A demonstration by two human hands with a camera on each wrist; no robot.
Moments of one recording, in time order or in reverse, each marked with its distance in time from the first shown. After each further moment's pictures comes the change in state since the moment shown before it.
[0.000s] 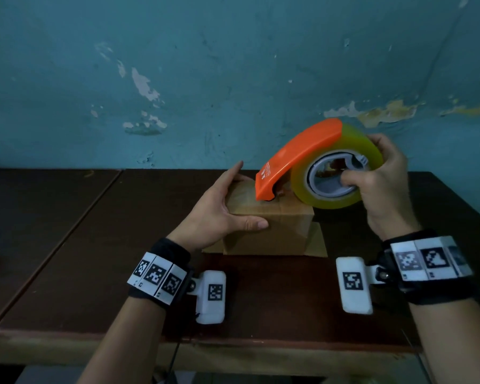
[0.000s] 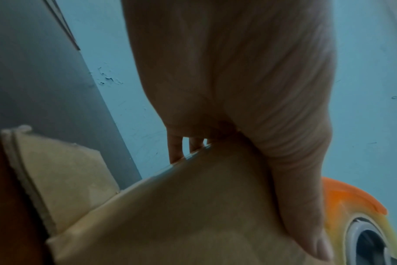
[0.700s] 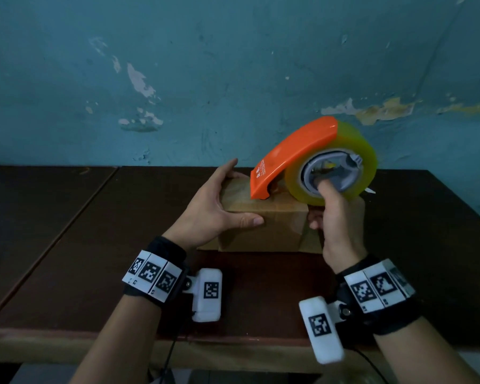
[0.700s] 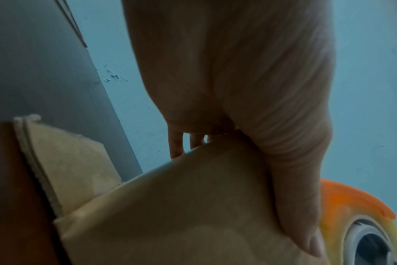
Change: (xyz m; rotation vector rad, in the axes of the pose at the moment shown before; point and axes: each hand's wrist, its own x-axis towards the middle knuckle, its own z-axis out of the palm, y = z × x) left_hand -0.001 -0.001 0.001 -0.002 0.046 0.016; right_hand -0.047 0.025 0.052 0.162 0.216 0.301
